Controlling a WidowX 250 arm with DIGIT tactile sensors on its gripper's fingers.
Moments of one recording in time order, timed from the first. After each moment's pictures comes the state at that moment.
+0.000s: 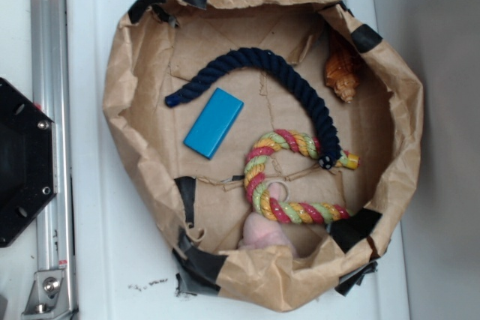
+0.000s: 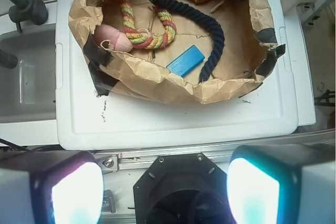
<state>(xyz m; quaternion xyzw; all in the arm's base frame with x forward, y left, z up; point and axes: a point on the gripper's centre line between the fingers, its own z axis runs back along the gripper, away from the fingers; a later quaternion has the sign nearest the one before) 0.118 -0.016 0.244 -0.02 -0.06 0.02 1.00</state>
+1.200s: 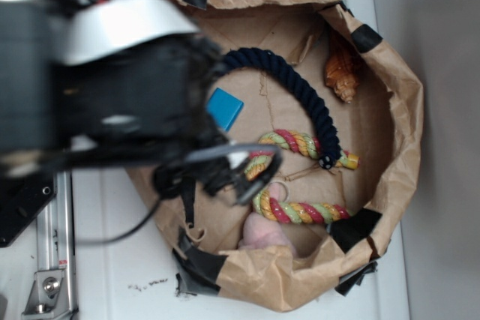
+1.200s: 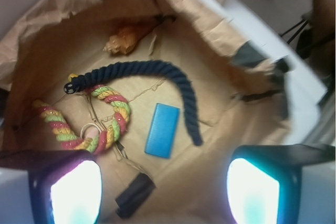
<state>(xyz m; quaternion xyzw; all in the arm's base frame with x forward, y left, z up) 0.218 0.012 0.154 0.02 -0.09 0.36 0.93</state>
